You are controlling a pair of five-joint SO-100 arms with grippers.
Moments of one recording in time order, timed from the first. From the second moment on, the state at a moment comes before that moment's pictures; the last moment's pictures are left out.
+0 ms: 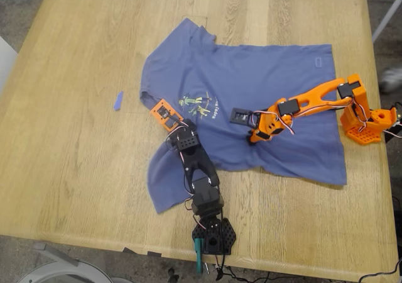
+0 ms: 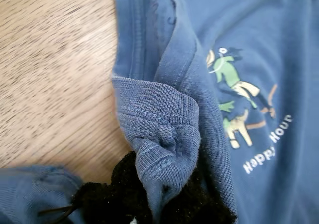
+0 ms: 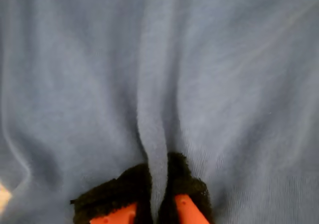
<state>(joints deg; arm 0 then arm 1) -16.0 104.6 117.1 31.7 -114.2 -18.4 70.5 77.6 44.5 -67.8</state>
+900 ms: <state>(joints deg) 7.7 106.7 103.7 31.7 -114.3 8.6 75.1 67.4 41.9 -69.8</state>
